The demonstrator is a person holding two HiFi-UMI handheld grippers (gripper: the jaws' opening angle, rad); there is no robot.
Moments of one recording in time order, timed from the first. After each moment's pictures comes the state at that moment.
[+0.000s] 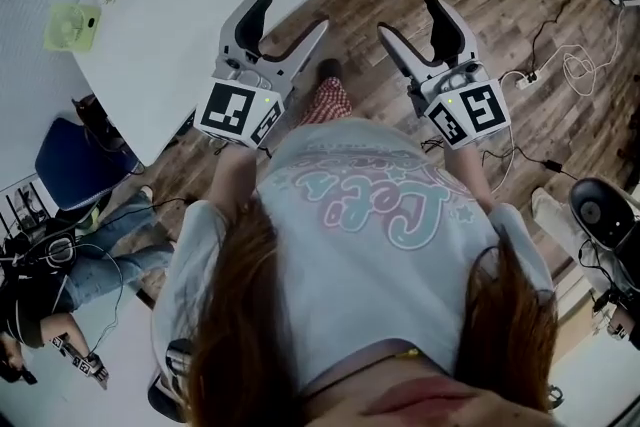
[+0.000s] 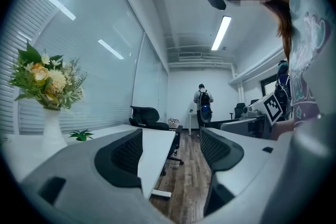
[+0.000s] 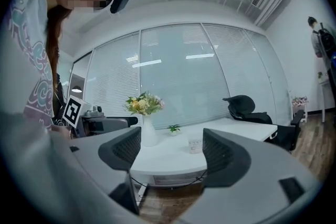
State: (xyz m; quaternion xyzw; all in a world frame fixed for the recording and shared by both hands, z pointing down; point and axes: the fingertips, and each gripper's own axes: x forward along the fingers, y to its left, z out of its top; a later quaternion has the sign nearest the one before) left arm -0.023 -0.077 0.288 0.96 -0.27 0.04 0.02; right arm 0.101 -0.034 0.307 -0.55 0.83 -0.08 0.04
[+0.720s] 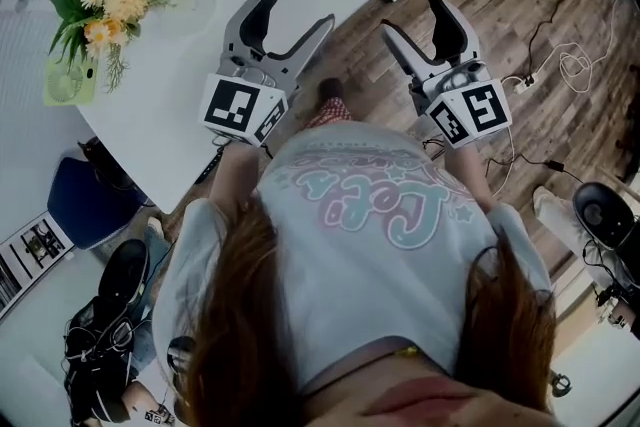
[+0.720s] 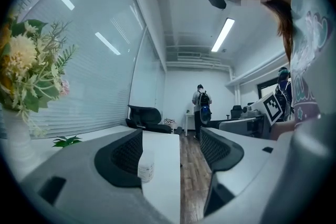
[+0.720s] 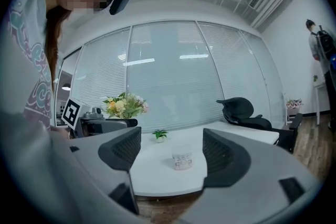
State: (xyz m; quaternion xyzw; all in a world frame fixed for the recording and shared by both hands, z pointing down) left arm 0.000 -0.177 0.294 0.97 -0.23 0.03 0.02; right arm 0.119 -0.128 0.305 -0.58 0.81 -0.07 0.03
